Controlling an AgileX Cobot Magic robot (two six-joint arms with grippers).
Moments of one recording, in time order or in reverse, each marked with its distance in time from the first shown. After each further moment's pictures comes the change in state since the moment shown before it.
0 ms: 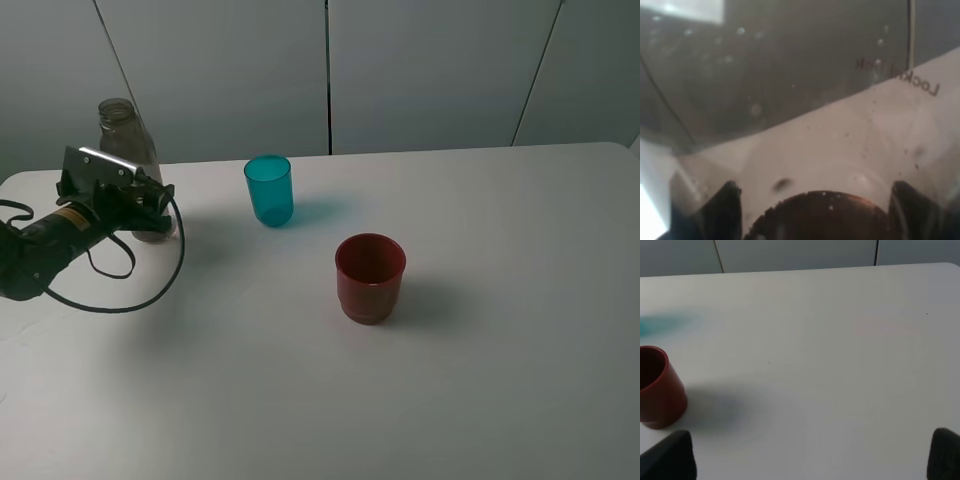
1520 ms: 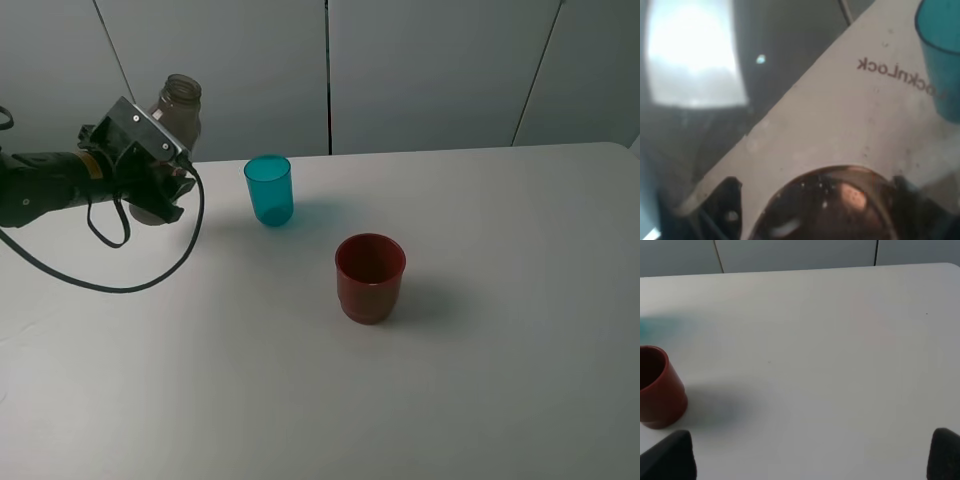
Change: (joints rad) left arm -0.137 -0.285 -0.087 0.093 0.641 0.175; right arm 0.000 0.000 0.000 0.000 0.000 0.000
